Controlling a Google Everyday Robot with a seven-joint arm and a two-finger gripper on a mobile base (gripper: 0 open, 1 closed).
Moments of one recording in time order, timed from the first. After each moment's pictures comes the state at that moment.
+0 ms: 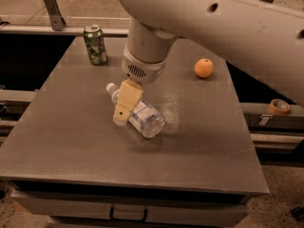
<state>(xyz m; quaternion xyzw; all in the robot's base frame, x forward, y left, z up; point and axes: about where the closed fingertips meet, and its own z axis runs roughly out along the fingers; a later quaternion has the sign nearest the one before) 0.516 0.030 0.892 -0.56 0.81 0.02 0.17</state>
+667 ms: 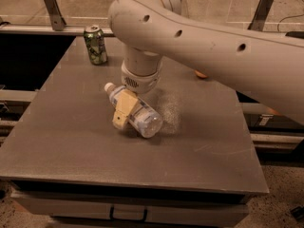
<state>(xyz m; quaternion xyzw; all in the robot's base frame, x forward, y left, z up) 0.551 0.026 0.828 -0.50 0.86 -0.01 0.12</state>
